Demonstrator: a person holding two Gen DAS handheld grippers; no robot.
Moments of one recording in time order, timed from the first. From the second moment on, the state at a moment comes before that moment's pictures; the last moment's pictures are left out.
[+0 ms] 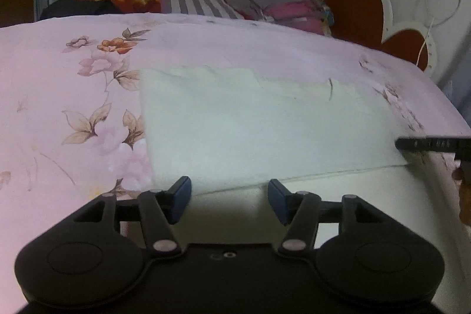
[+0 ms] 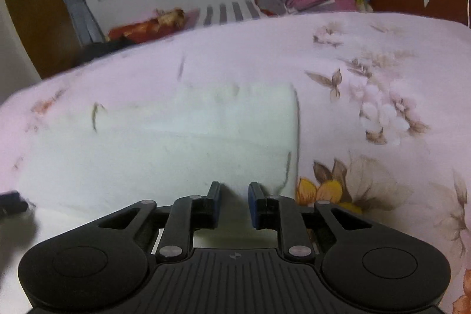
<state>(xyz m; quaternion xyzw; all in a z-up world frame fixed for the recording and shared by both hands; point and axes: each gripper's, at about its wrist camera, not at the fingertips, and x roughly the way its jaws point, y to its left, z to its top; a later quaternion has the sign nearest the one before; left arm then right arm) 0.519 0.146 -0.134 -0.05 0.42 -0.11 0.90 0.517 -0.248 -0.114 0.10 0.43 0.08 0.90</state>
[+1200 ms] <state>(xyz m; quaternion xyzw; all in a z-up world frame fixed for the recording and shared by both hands) 0.527 0.144 -0.141 -0.05 0.38 -0.08 0.92 0.547 -0.254 -0.126 0.11 0.43 0.09 0.89</state>
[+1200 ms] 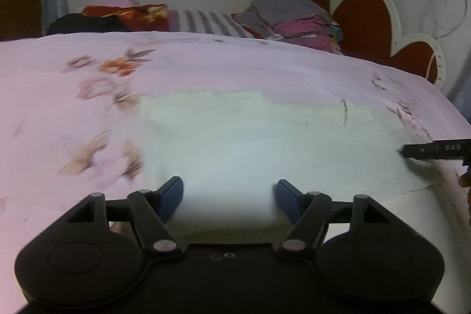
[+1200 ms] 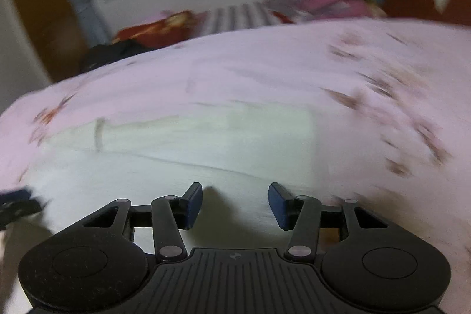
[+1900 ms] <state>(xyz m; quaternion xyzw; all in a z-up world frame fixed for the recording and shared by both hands) 0.521 0.147 -0.144 -0.05 0.40 -0.07 0.91 0.512 -0.231 -0.122 0.07 0.45 0.04 0.89</state>
